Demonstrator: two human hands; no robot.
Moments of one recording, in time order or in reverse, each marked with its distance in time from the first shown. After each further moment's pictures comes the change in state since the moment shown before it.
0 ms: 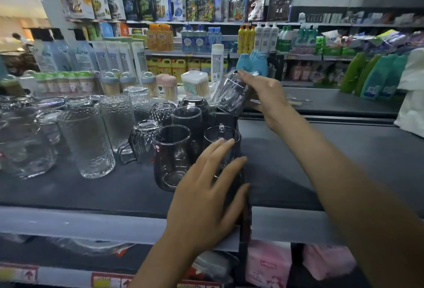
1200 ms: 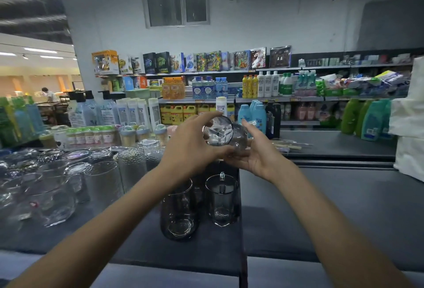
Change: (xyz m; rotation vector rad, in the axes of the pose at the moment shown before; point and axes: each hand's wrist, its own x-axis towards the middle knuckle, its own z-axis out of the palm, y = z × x) left_hand 0.160 -0.041 -0.066 -0.092 -0.044 -0.279; right_hand -0.032 -0.032 0.004 0.402 -0.196 0.360
